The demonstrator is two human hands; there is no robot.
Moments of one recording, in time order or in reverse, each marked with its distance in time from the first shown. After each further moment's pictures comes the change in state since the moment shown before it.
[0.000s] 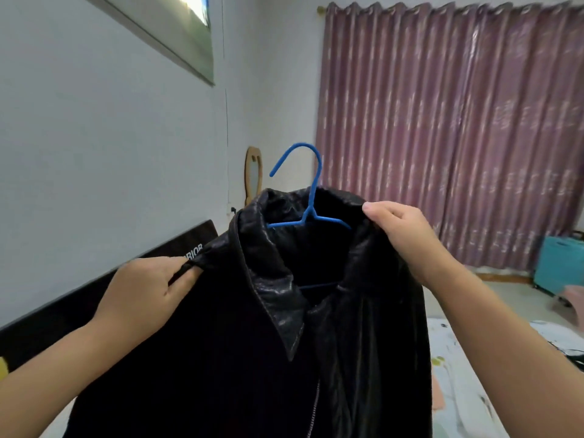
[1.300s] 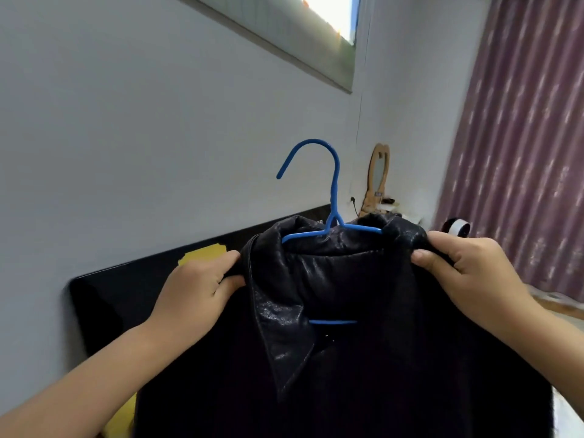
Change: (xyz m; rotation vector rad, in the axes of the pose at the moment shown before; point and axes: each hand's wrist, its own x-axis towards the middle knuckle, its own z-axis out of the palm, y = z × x) left_hand -0.180 0.233 -0.235 0.095 -0.024 -0.405; right_hand -0.231 -0.086 -0.109 -0.269 -0.340 -0.666
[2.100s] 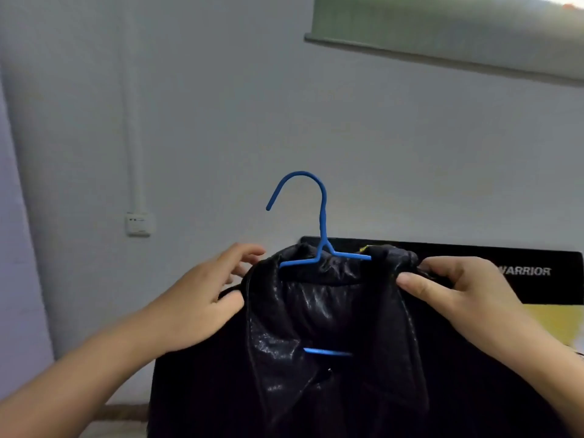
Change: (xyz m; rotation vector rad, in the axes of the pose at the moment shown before) left_hand -0.212 0.236 -0.131 0.317 0.069 -0.508; right_hand -0.081 -0.070 -0.048 0.643 -0.427 -0.304
